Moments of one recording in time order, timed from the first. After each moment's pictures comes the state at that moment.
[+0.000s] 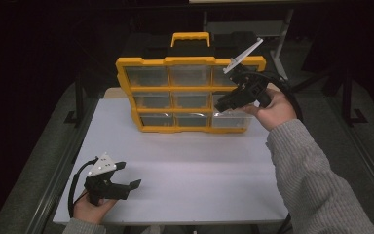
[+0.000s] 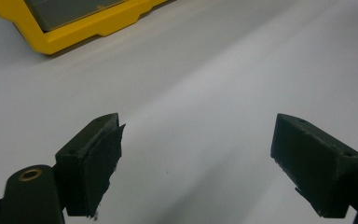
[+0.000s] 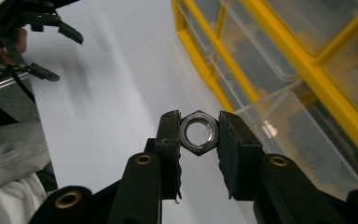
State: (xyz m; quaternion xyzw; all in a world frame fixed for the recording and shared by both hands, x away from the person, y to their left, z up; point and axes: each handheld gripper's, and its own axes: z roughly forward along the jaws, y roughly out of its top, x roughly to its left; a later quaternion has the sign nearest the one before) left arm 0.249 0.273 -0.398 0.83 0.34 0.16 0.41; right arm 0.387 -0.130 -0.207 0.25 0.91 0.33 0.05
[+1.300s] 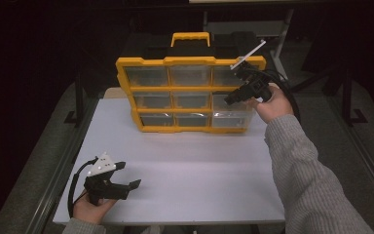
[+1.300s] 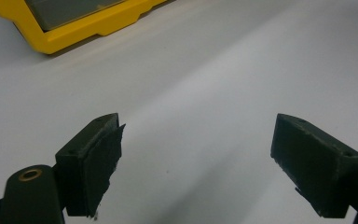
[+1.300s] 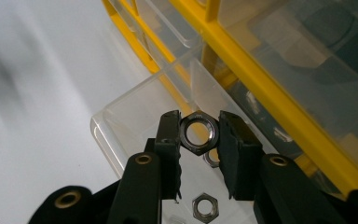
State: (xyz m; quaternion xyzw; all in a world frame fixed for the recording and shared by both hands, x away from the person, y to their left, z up) left arm 0.249 0.274 -0.399 0.83 0.34 0.16 0.41; right arm 0.432 -0.151 -0.241 0.33 0.89 0.30 0.07
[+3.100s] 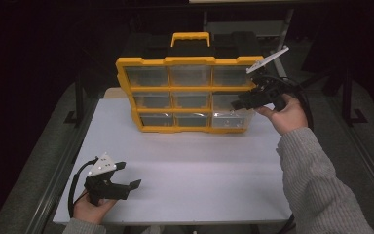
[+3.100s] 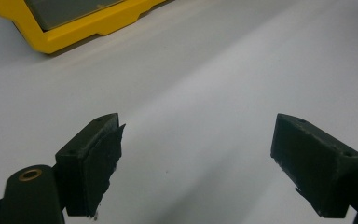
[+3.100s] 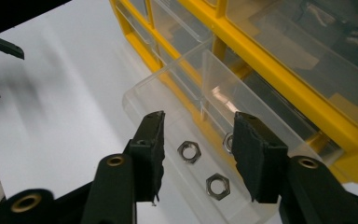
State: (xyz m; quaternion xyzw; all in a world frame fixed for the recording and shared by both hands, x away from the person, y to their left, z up) left arm 0.249 0.273 -0.399 0.83 0.34 0.16 0.41; right arm 0.396 -0.178 -0.235 0.33 0.87 0.36 0.09
